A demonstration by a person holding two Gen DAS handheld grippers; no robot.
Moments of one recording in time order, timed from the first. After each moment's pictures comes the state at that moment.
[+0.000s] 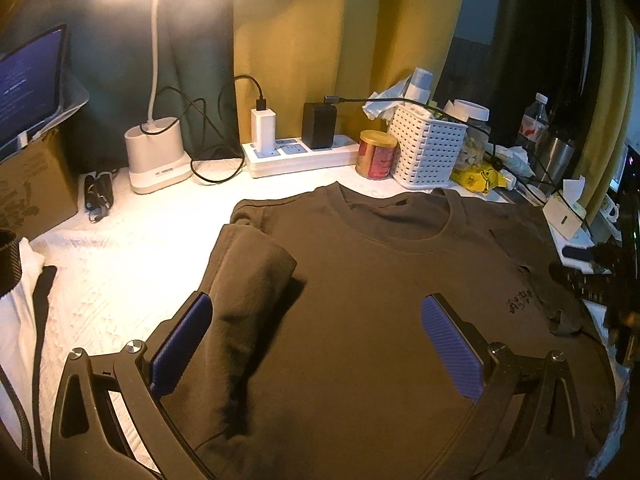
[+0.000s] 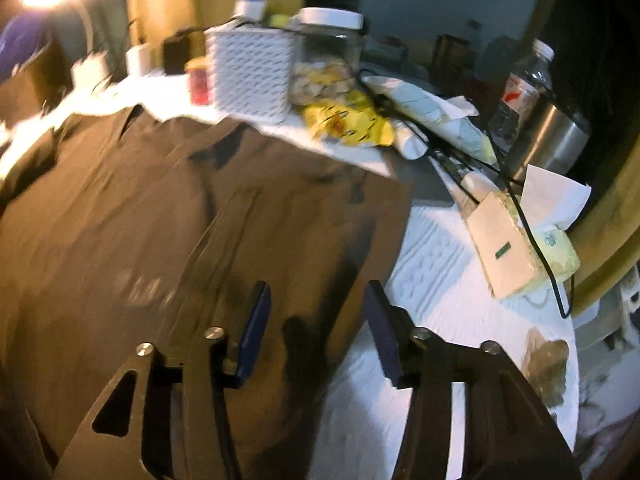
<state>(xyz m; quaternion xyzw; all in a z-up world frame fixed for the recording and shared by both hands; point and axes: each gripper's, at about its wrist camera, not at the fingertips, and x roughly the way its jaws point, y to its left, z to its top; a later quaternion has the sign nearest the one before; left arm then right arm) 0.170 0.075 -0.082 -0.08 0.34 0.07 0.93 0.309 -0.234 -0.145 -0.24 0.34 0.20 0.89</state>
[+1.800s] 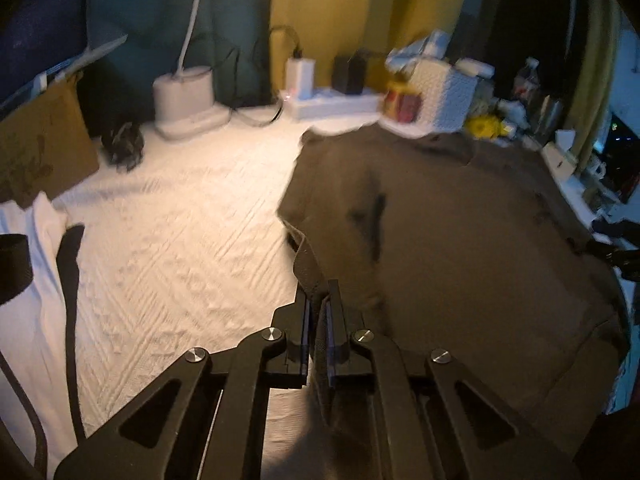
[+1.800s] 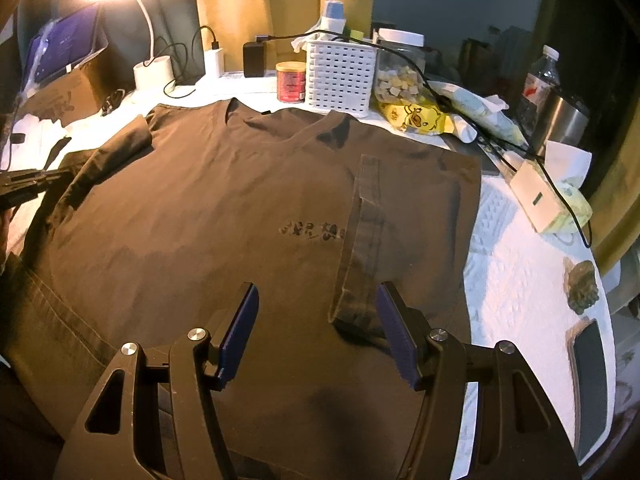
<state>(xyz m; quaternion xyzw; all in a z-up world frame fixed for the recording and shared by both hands) 0.116 0.144 -0.116 -0.06 0.38 0.01 0.92 0.211 -0.203 -0.140 -0.17 0.35 0.23 0.89</state>
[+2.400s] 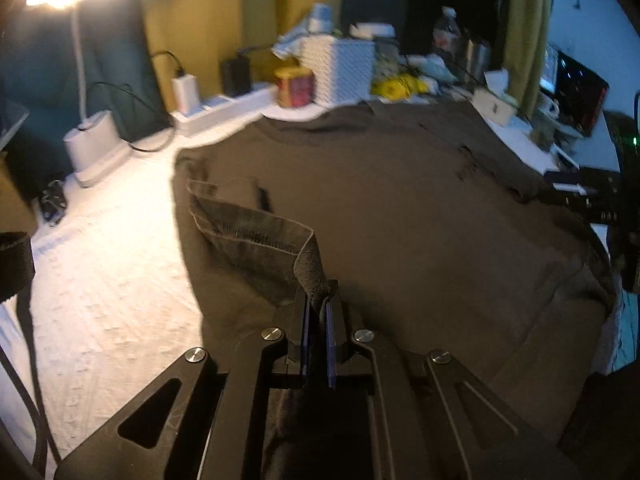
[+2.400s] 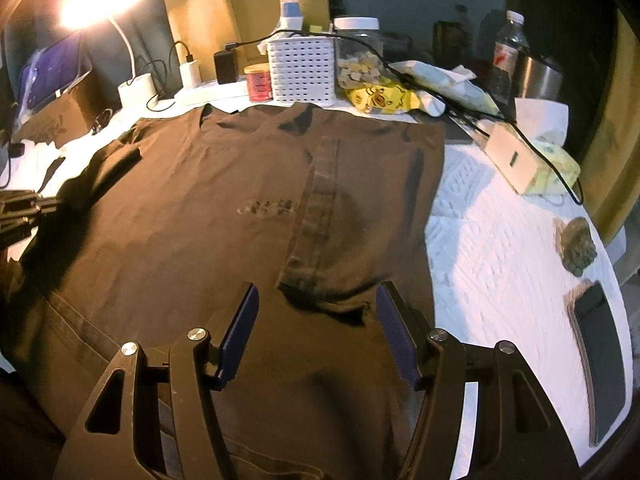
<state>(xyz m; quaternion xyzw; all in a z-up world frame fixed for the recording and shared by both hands) 0.128 0.055 -0.117 0.02 0.41 -0.08 0.91 0.213 -0.250 -0.150 -0.12 0.35 0.23 0.90</state>
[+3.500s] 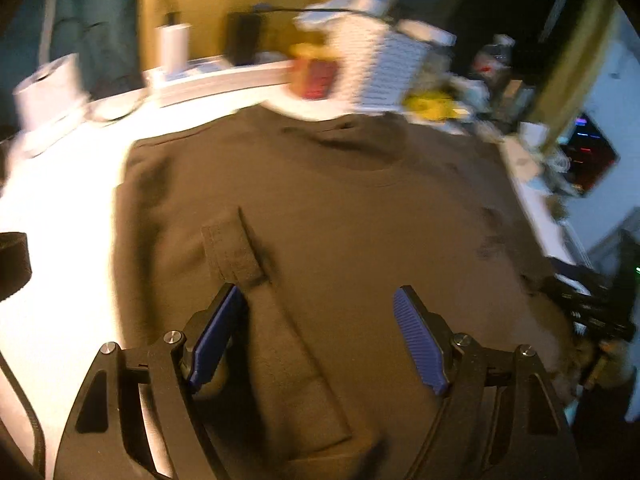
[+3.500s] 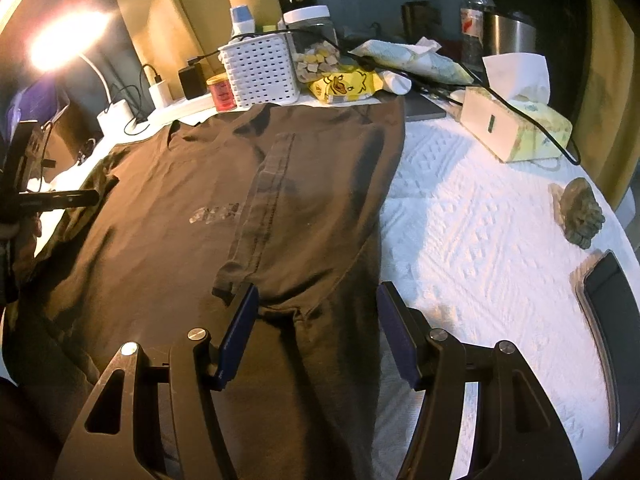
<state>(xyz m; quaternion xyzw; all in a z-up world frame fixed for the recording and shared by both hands) 0.221 0.064 -0.122 -0.12 0.45 -0.12 0.88 0.242 -0.283 -0.162 -0.07 0.36 0.22 0.90</state>
